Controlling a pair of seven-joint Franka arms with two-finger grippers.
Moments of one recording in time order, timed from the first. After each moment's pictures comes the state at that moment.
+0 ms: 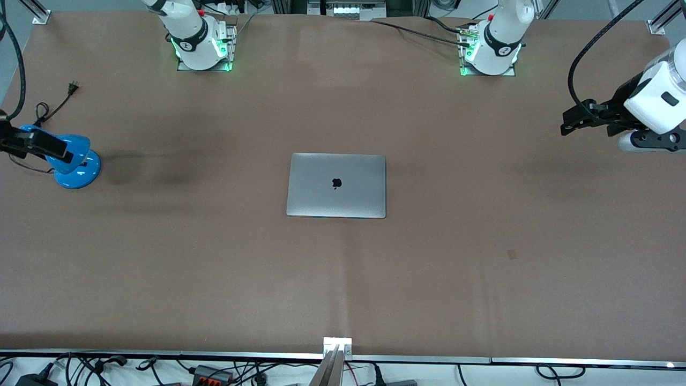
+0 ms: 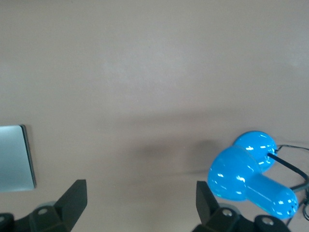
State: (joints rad) left arm 0.05 0.05 -0.11 -1.53 -0.04 1.47 -0.07; right arm -0.03 0.10 -0.06 -1.54 0.00 1.63 0.01
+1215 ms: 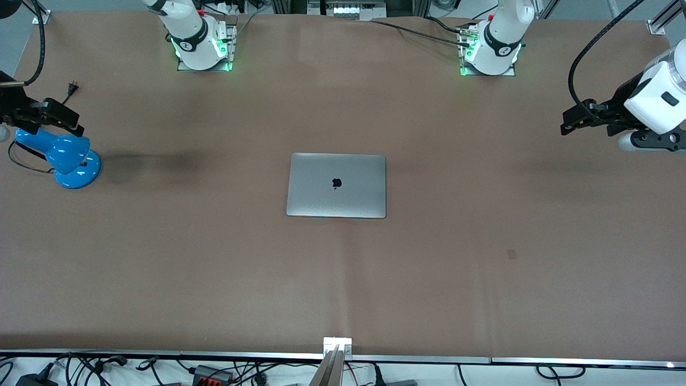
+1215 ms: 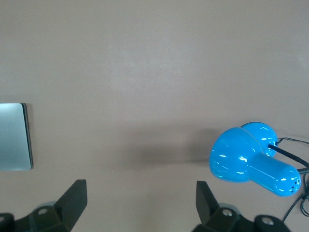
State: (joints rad) left arm 0.05 0.05 -0.11 -1.53 -0.04 1.47 -0.07; right arm -0.02 -0.05 -0.04 -1.71 0.00 1.67 -0.02
